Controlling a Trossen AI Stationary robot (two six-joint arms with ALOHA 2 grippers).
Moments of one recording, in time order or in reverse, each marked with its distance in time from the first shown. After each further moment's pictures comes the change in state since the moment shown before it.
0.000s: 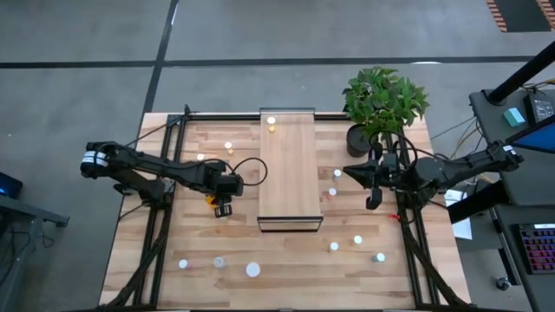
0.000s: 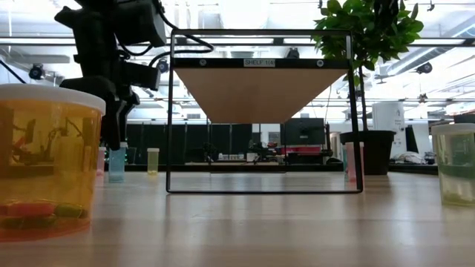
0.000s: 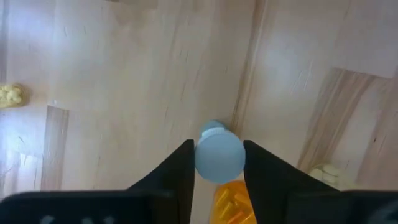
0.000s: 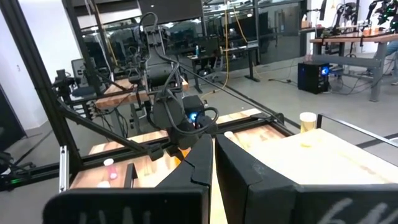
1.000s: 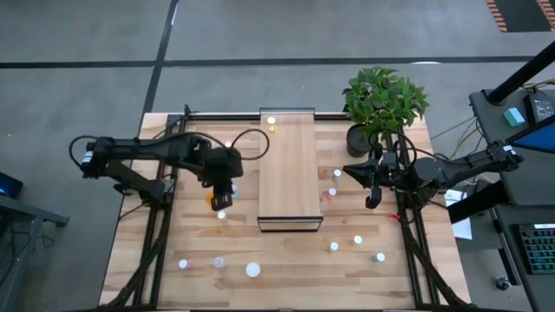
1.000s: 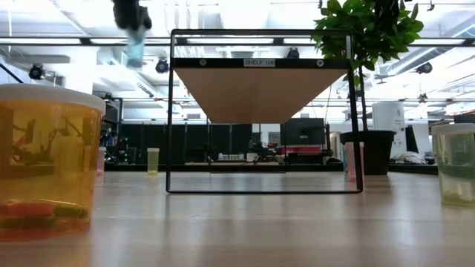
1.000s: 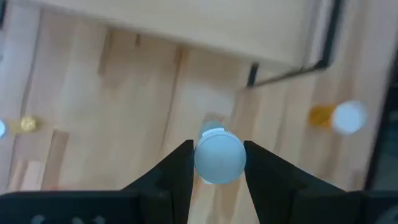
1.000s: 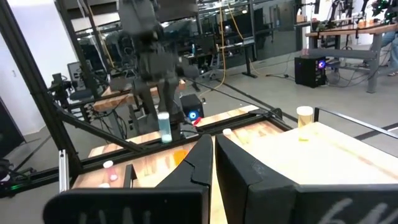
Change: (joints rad) left arm 0.000 0.005 0.670 -0.490 0.222 -0.078; right arm 0.000 0.000 0.000 -0.011 0.018 0.038
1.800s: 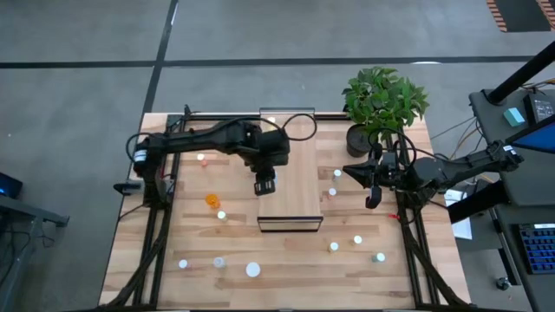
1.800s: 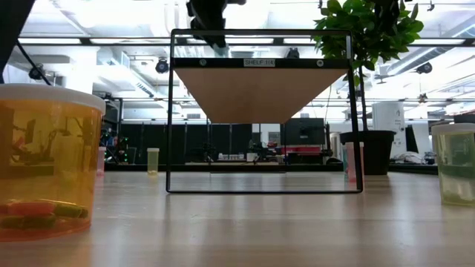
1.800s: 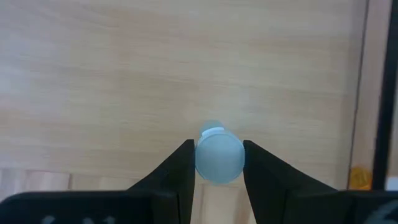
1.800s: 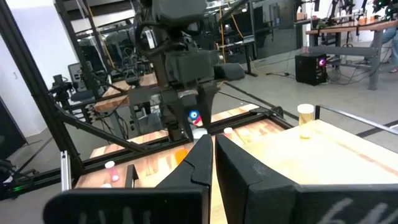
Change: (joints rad) left arm 0.128 0.456 0.471 -0.024 -0.004 0.270; right arm 0.000 0.000 0.000 -0.005 0.000 0.022
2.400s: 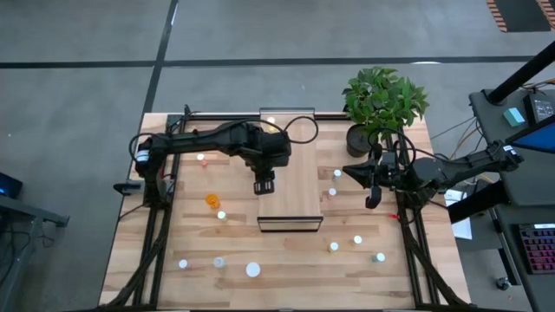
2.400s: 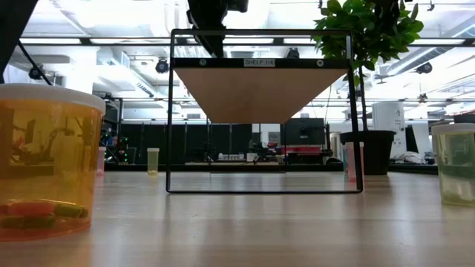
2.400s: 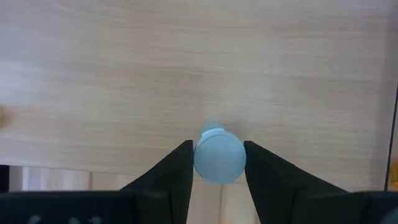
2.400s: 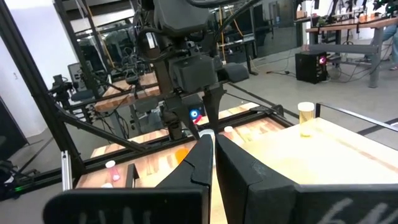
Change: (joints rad) left arm -0.001 0.016 -0.013 -0.010 -0.066 0.046; right arm 0.000 0.001 0.000 -0.004 0.000 0.004
